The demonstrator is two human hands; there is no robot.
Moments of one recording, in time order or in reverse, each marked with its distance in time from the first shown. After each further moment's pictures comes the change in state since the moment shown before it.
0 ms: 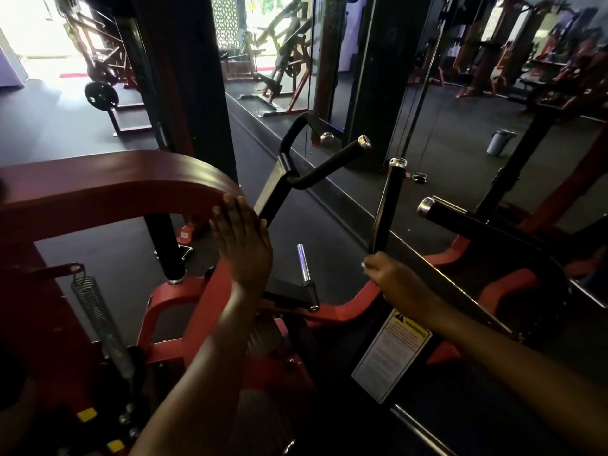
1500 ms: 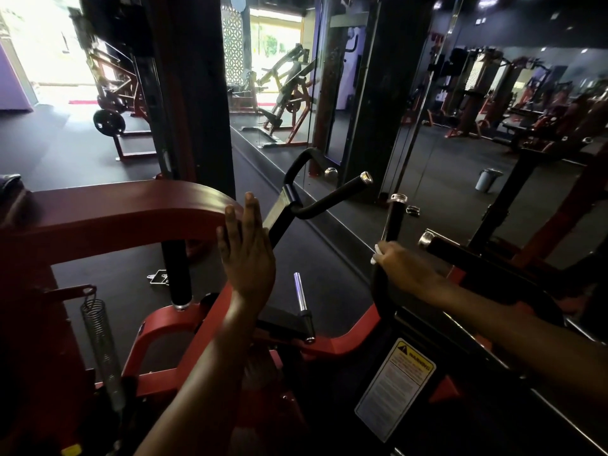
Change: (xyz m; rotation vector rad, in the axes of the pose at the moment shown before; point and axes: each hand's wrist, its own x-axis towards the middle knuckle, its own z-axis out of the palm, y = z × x) left_hand 0.045 0.015 -0.032 0.213 -0.085 -0.005; right_hand 0.071 0.038 -0.043 -0.253 -0.042 0.060
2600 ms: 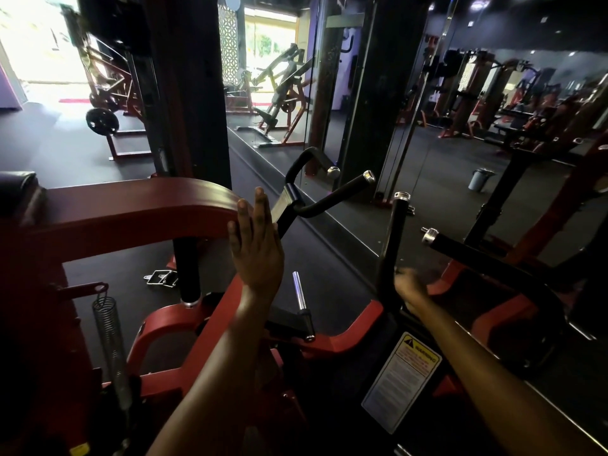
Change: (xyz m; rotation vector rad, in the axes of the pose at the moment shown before) left_hand 0.006 0.000 -0.005 -0.023 0.094 0.045; right_hand -0.018 -0.041 0.038 0.748 0.084 1.035
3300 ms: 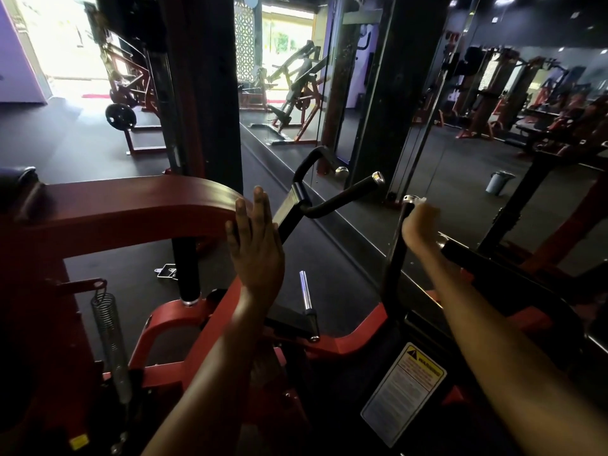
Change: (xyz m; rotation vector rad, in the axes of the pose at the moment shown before) left_hand -0.002 0.002 0.002 0.029 -0.055 -0.041; right_hand 0.078 -0.076 -0.047 -0.054 0.366 -0.243
